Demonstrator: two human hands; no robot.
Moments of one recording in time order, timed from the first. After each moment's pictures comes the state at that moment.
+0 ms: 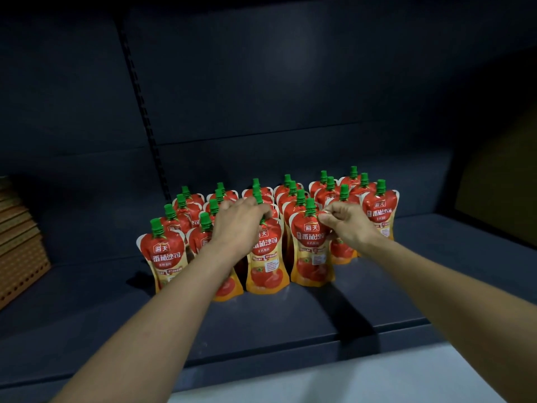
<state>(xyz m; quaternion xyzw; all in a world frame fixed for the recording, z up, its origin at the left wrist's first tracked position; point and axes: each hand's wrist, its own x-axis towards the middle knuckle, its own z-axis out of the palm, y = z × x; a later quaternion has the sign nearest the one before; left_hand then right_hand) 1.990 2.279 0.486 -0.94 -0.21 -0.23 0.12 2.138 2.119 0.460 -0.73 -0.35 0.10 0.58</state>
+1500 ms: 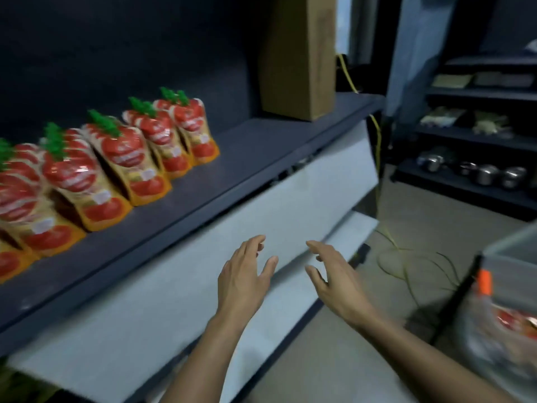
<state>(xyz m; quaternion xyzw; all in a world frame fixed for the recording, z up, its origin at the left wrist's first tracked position) 1.901 1.991 0.287 -0.96 -0.01 -0.12 -0.25 1.921 1.808 0.240 -0.91 -0.12 -0.06 0.40</state>
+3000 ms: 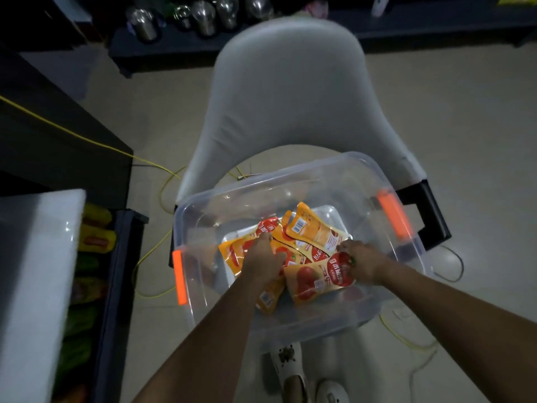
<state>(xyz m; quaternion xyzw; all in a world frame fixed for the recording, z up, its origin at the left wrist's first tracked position) 2.062 1.298 -0.109 -0.87 0.19 0.40 -0.20 1.907 1.134 -0.104 -0.83 0.34 0.33 0.29</state>
